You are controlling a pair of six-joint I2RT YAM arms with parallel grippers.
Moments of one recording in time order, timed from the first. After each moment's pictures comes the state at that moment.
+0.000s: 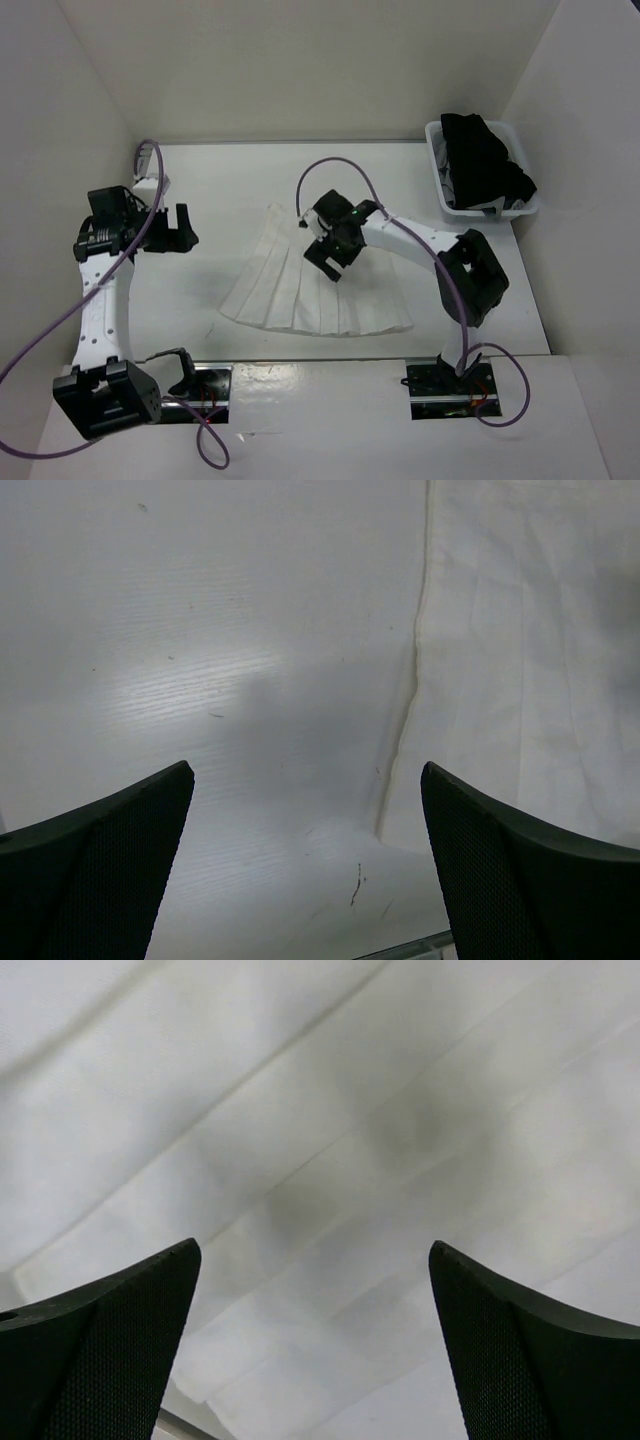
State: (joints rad) left arm 0.32 1.07 1.04 -0.78 0.43 0.20; right arm 0.72 1.81 1.31 -0.75 -0.01 -0.20
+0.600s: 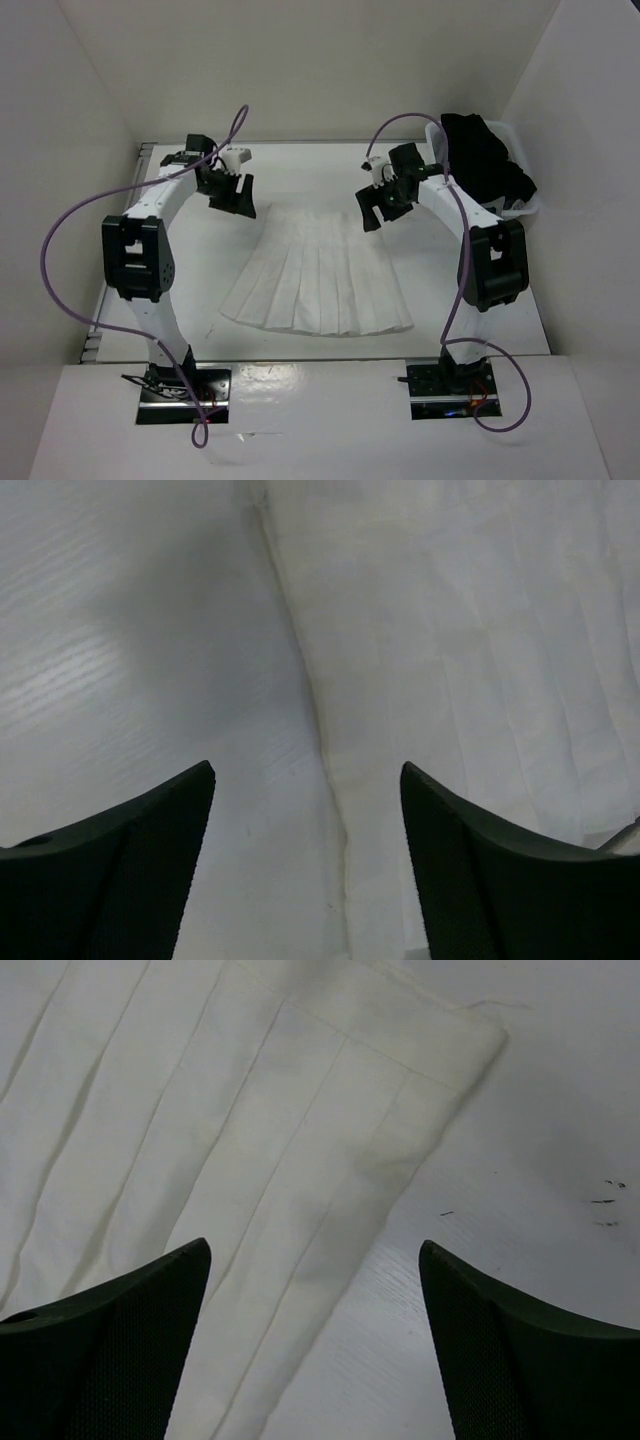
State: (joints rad) left arm -0.02 1.86 1.55 -0.80 0.48 0.20; right arm 0.25 1.79 1.43 -0.71 -0.30 -0.24
